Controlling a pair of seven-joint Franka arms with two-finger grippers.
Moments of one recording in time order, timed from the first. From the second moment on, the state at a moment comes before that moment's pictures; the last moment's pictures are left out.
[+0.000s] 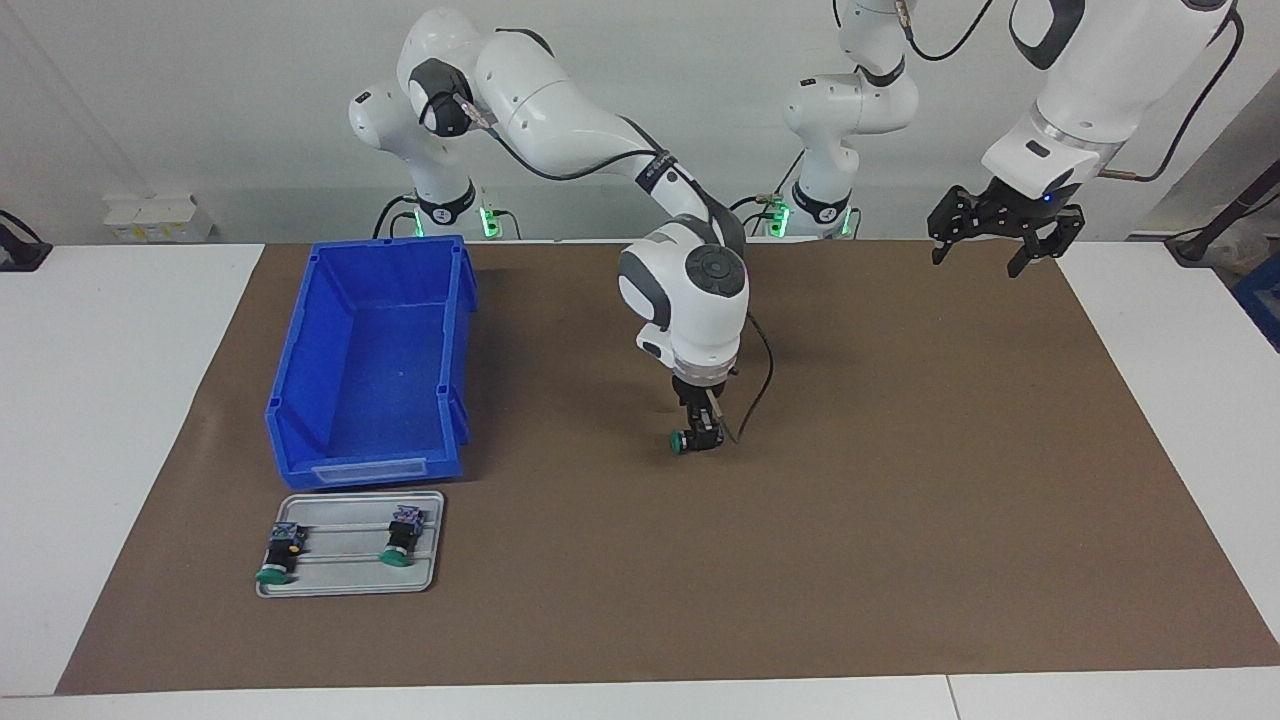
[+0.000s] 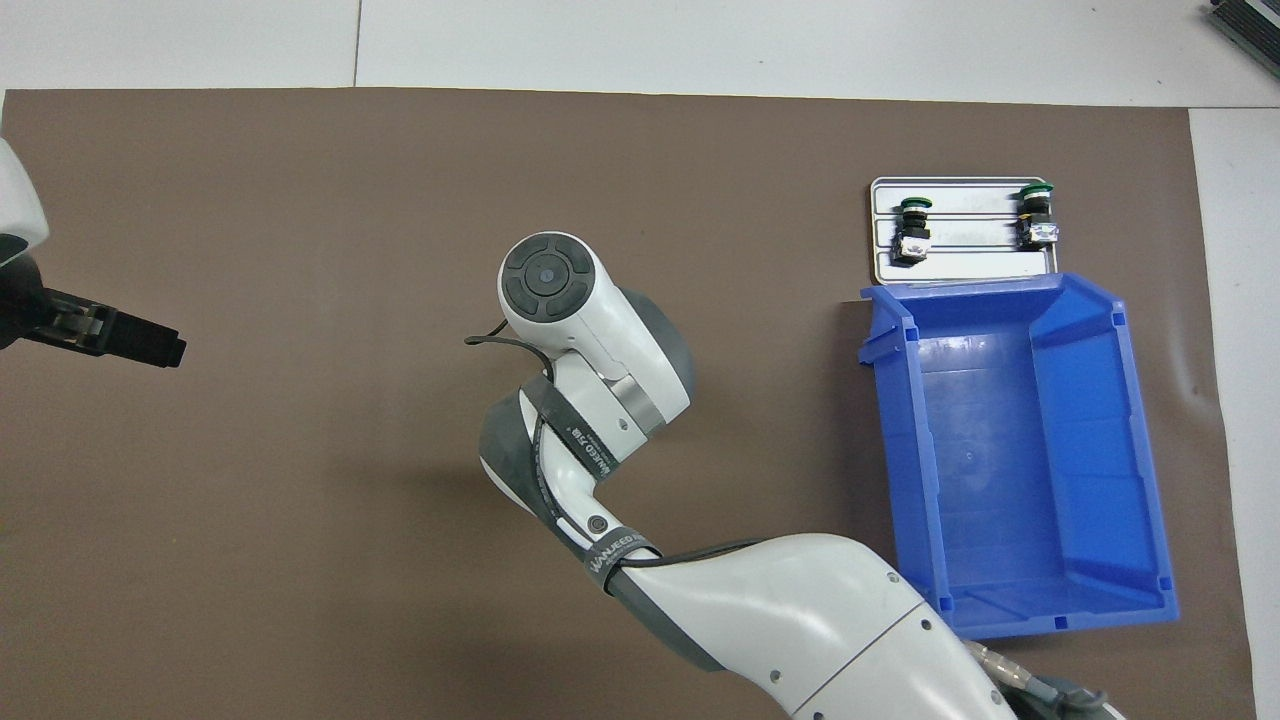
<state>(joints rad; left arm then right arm) -0.02 -0.03 -0.06 -1.59 -0.03 1.54 0.26 0.69 0.76 -0.05 -1.21 0.01 1.98 2.09</state>
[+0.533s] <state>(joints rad) -0.07 -0.03 -0.08 -1.61 -0.05 1.59 0.72 0.39 0.55 0.04 -1.15 0.08 1.68 1.67</state>
